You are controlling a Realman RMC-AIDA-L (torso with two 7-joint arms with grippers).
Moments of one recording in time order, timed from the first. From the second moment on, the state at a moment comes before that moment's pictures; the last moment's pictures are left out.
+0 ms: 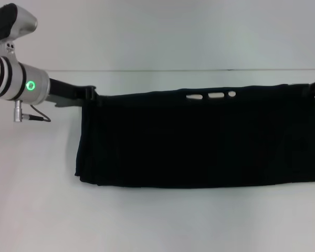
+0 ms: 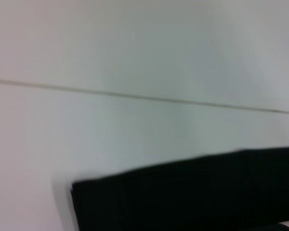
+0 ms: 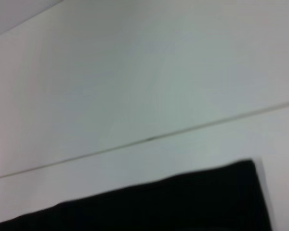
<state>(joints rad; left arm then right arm) -0.87 -2.00 0.77 0.62 2.49 1.08 -2.56 0.73 1.98 -0.61 -0.71 -2.45 -1.01 2.46</state>
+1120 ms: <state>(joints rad) -0.89 -2.07 0.89 0.57 2.52 0.70 -2.51 0.83 2.01 -0.82 -0.49 -2.45 -0.55 2.47</state>
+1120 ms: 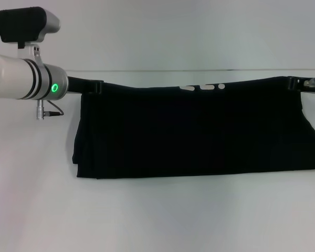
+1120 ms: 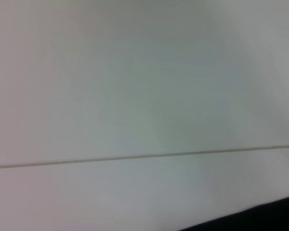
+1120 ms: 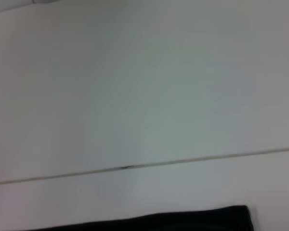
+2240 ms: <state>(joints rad) -0.61 -2.02 0.39 0.59 2.12 1.49 -2.52 0.46 2.03 -0.55 -0.65 -1.67 -1.31 1.91</state>
